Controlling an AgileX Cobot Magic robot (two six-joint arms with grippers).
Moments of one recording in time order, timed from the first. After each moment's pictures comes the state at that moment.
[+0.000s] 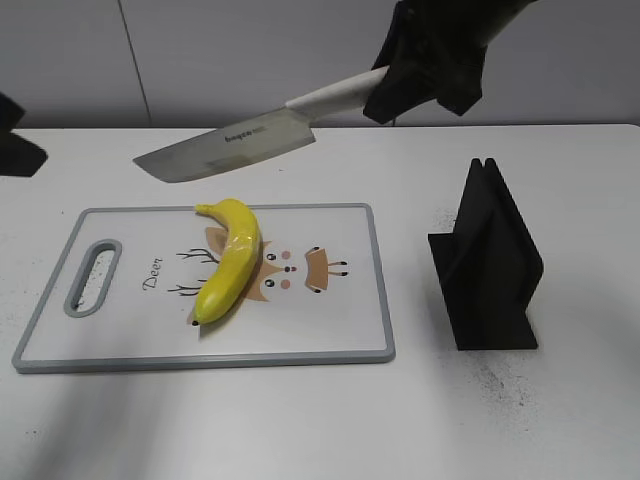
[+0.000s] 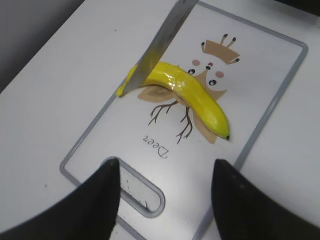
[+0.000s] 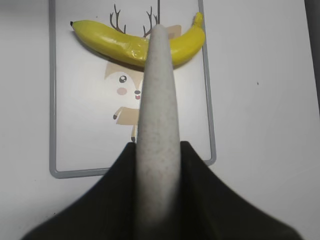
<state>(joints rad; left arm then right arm) -0.04 1.20 -0.97 -0.62 0.90 1.28 0.42 1.81 -1.64 0.52 1.04 -1.28</state>
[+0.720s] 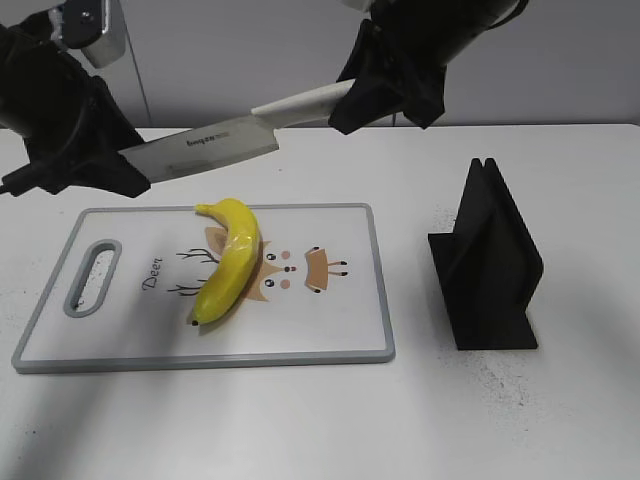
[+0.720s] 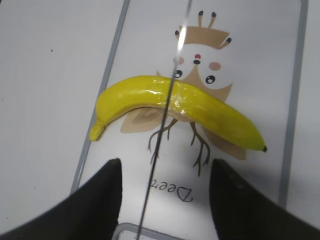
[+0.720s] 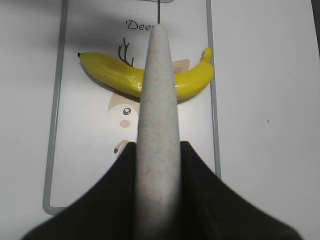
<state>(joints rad) -0.13 1.68 -1.23 -0.64 0.92 1.58 0.42 1.89 -1.66 0.66 1.02 -1.41</state>
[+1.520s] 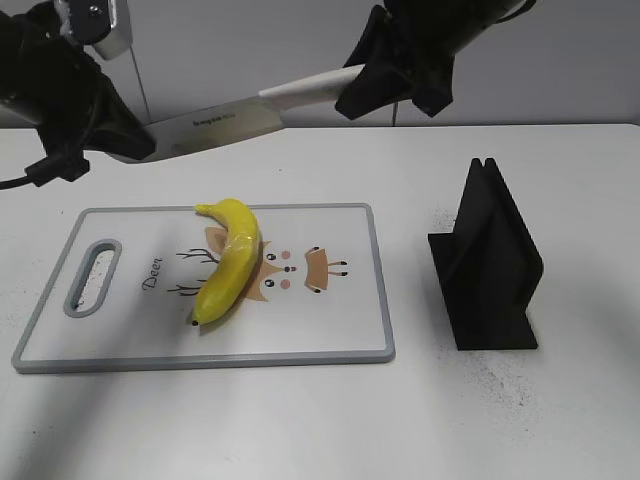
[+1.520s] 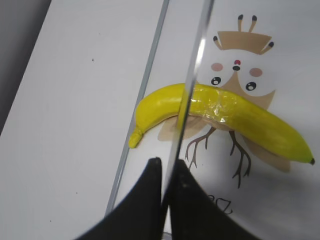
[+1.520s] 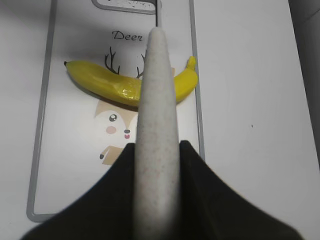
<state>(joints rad) -0.14 1.68 -1.23 -0.65 0.79 1.62 0.37 1.89 -1.66 0.72 1.00 -1.47</state>
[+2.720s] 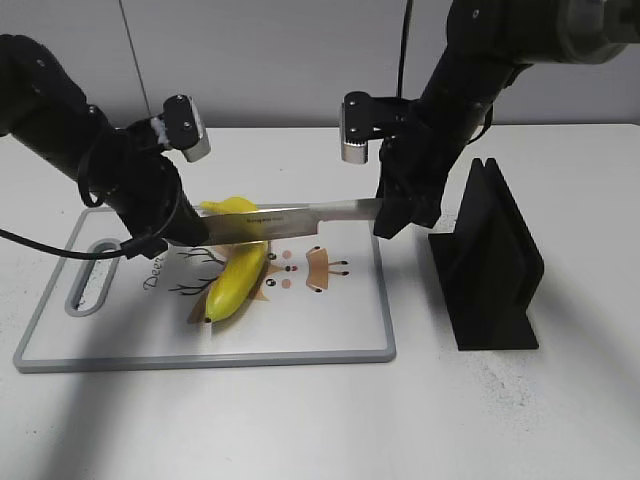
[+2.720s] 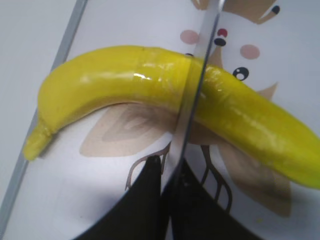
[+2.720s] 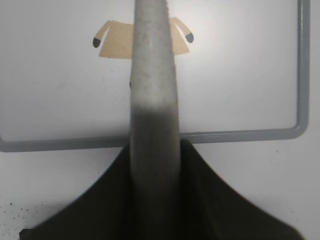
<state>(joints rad) -0.22 1.99 -1.24 -0.68 0.69 1.55 0.38 2.19 -1.68 0.40 1.01 -1.27</state>
